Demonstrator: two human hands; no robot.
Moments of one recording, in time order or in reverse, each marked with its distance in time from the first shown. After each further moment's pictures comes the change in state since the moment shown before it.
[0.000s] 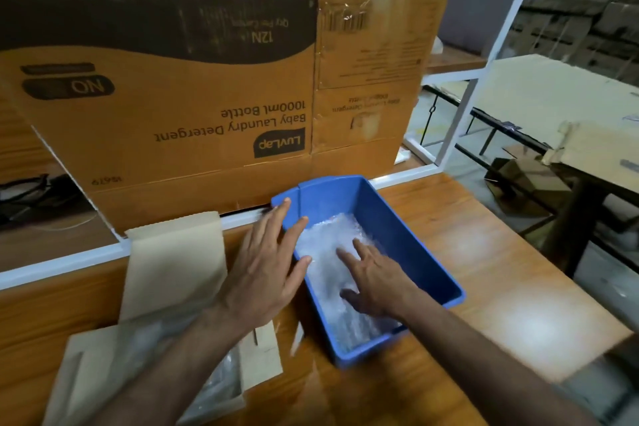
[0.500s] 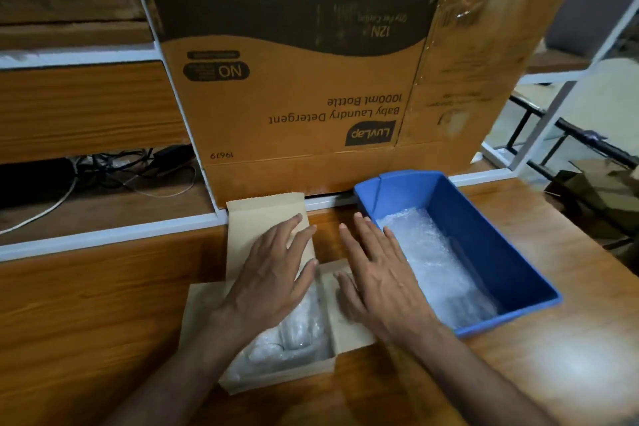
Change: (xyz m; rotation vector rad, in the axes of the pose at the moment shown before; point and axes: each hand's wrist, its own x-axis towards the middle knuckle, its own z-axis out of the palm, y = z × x) left_hand -0.098 -0.087 -0.046 -0.053 -0.052 -0.169; right_hand -0.021 -0.155 -0.009 0.150 0.491 -0.182
